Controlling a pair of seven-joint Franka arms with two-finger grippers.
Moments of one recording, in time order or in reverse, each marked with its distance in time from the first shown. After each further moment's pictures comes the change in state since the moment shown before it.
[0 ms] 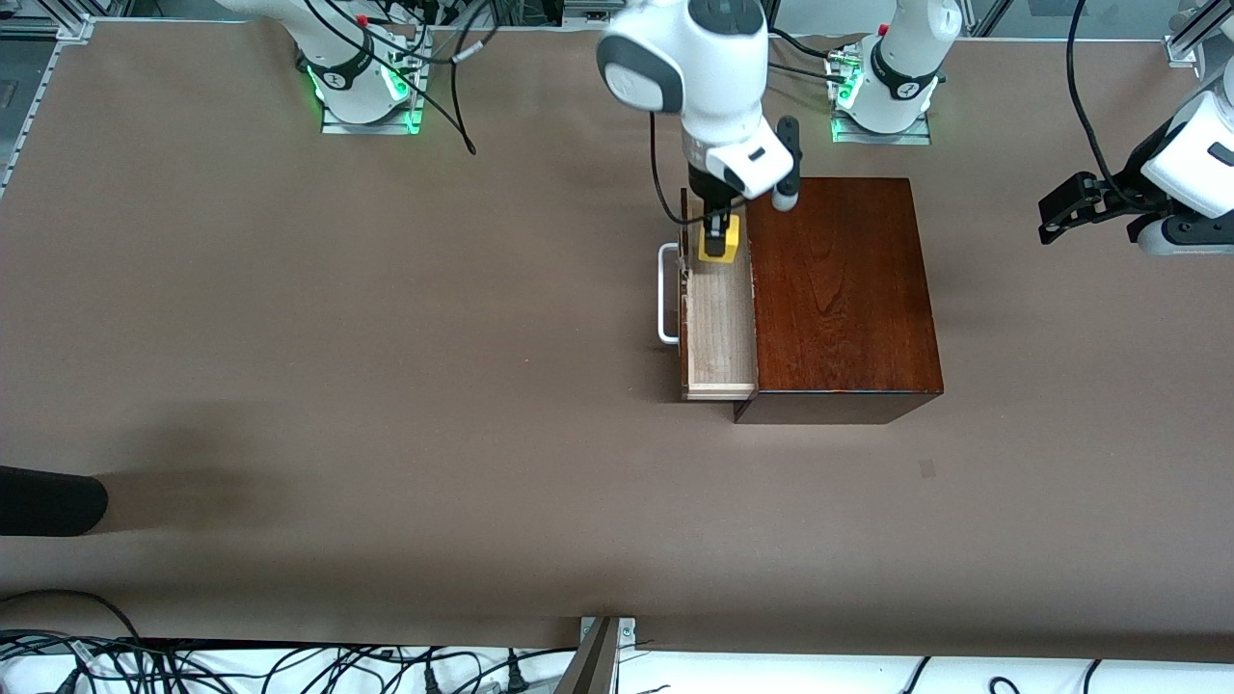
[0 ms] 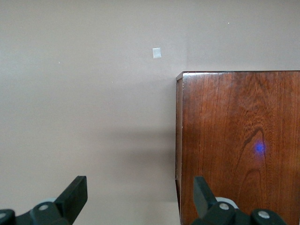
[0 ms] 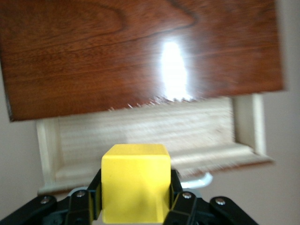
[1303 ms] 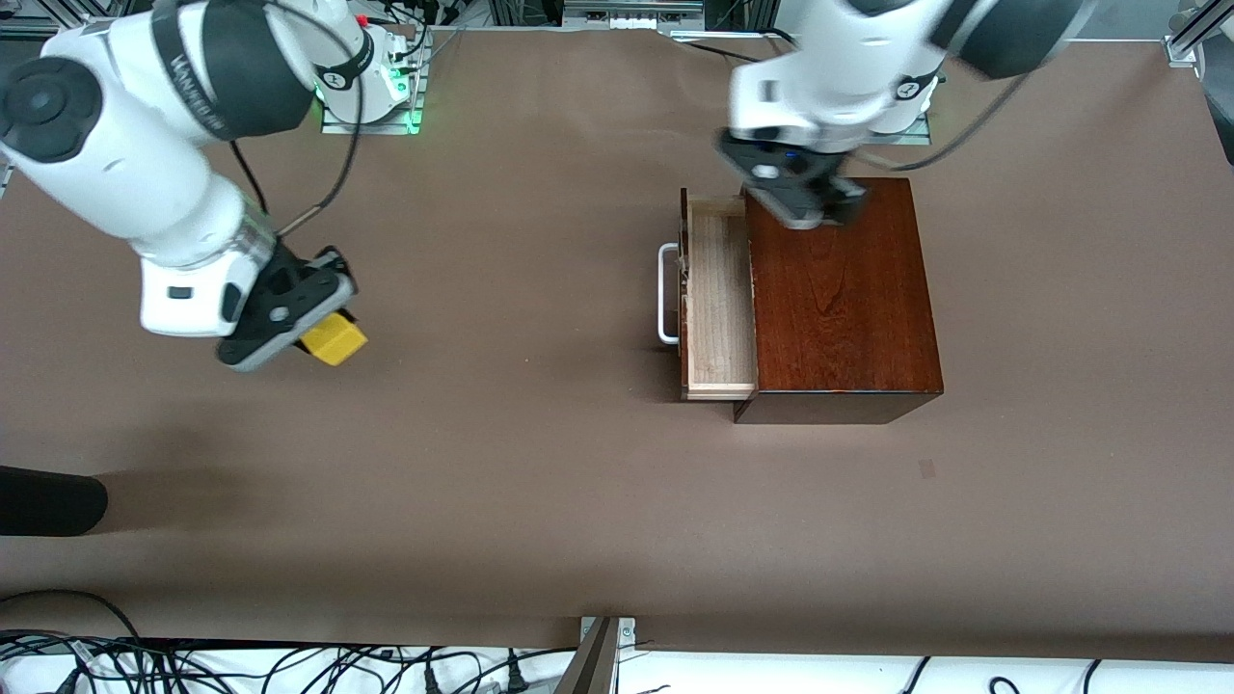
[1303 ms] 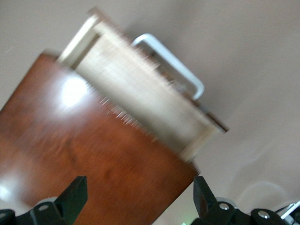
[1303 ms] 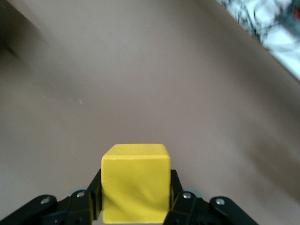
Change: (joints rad) left arm -0.103 0.218 -0.540 0.076 -0.006 0.025 0.288; right arm -0.661 -0.492 -0.117 -0.577 0.171 -0.044 -0.032
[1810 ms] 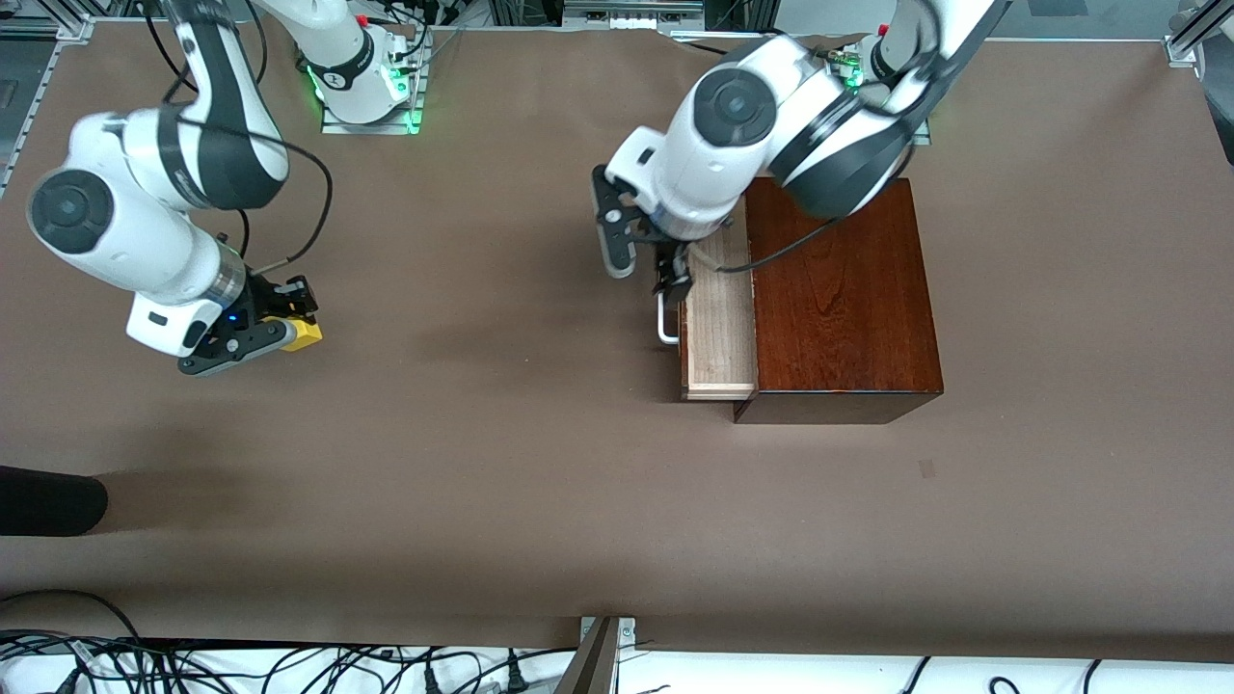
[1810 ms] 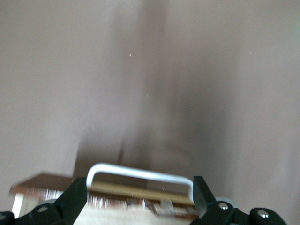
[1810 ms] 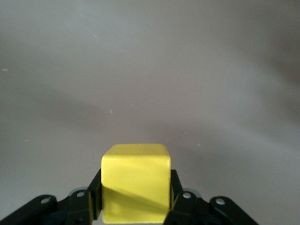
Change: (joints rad) left arm -0.133 0.322 -0.010 0.081 0.067 0.374 0.352; right arm -0.039 -0.031 -0.109 -0.394 0.003 0.242 0.183
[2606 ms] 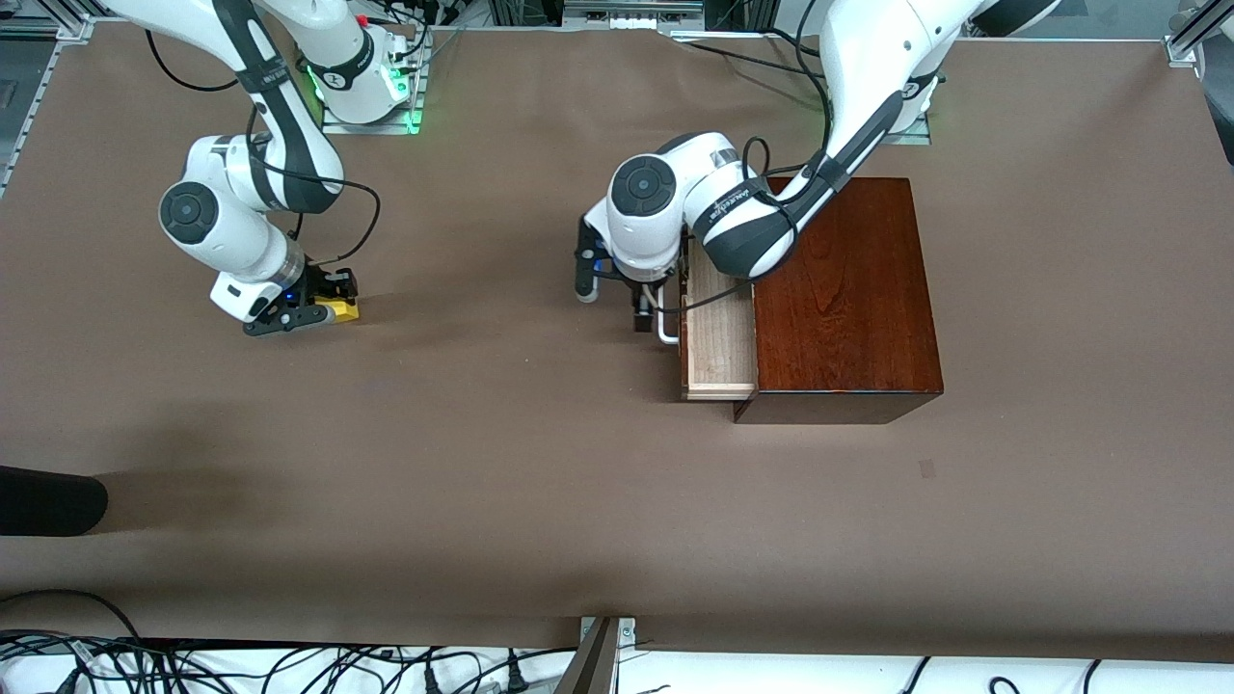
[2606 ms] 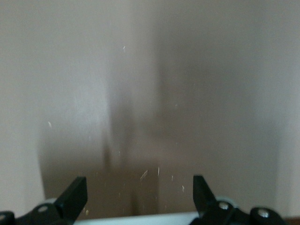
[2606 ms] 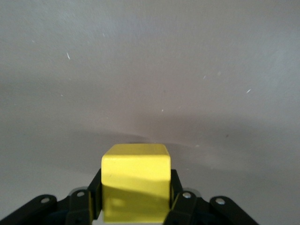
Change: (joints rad) left arm -0.067 0.176 0.013 -0.089 0.311 0.046 0.023; right arm -0.018 0.023 -0.004 -0.440 0.077 0.454 0.072
